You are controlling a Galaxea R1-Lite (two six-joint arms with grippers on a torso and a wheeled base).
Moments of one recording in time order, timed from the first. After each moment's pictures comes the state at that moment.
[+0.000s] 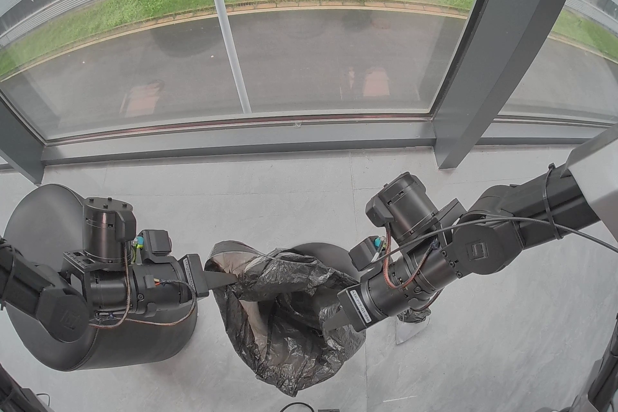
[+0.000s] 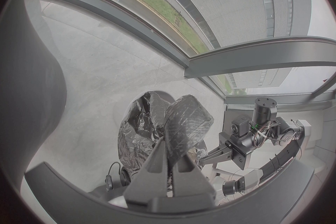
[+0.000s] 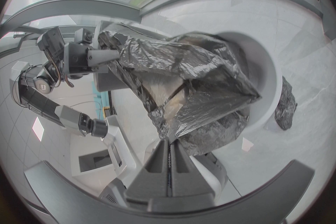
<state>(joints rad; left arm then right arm) -0.35 1.69 -0.51 -0.63 -0.45 -0.65 0.71 2.03 -1.22 0.21 0.48 0.24</state>
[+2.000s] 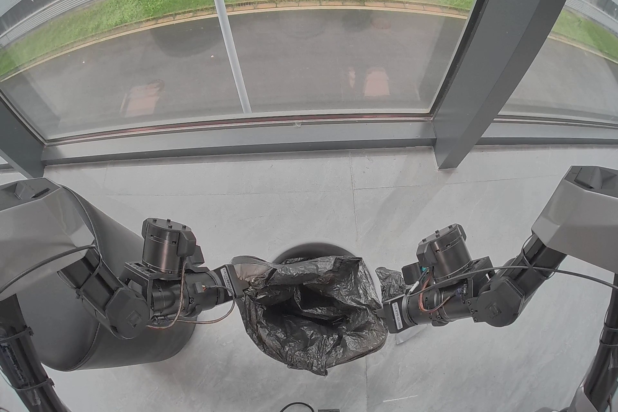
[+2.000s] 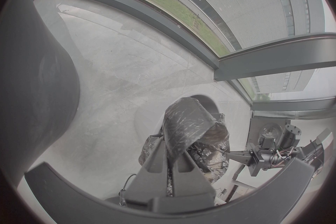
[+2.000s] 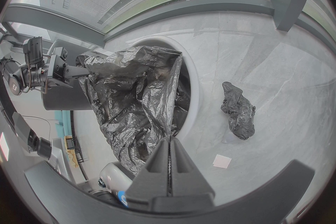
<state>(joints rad) -0.38 2.03 -0.61 -0.77 -0.22 -0.65 0.55 2.13 -0.74 -0.53 0.18 0.24</state>
